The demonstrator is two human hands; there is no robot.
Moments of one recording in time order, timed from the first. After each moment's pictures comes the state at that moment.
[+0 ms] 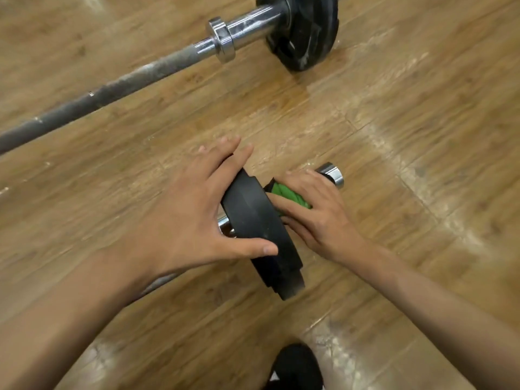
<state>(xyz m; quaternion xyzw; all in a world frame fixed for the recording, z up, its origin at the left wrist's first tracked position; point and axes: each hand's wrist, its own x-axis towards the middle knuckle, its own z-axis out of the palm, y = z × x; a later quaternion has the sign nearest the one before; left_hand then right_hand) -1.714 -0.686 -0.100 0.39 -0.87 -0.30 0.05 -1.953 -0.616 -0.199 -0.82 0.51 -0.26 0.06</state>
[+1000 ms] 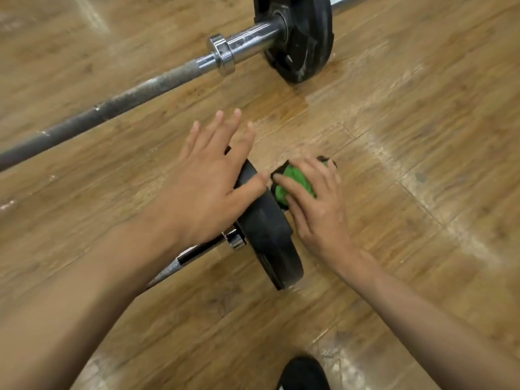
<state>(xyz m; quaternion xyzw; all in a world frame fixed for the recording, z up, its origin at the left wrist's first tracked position) -1.740 -0.708 -0.089 0.43 -0.88 -0.21 0.02 -1.936 -0.626 -0.215 -0.71 0.63 -0.33 0.02</state>
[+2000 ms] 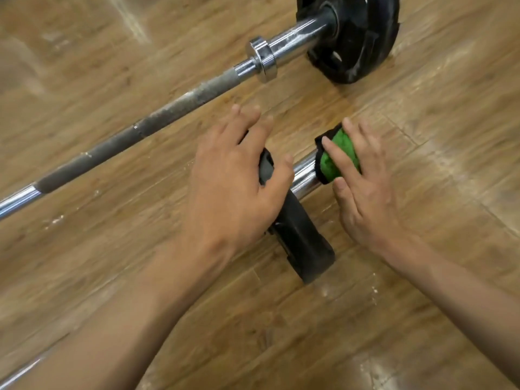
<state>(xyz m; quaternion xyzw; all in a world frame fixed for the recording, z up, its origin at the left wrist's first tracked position) -1.736 -0.751 -0.102 0.52 -0.82 -0.15 0.18 -1.943 -0.702 -0.225 -0.71 0.61 -0.34 0.04</state>
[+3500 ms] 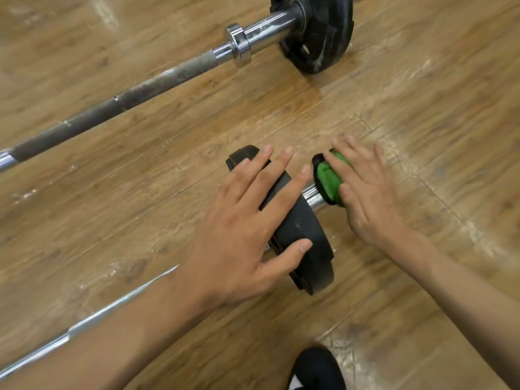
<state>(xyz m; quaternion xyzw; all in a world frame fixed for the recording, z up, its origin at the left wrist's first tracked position) -1.722 -0.643 -0.114 0.32 -0.92 -0.16 0.16 -1.982 -0.621 -0.196 -0.73 0.63 -0.24 0.06</state>
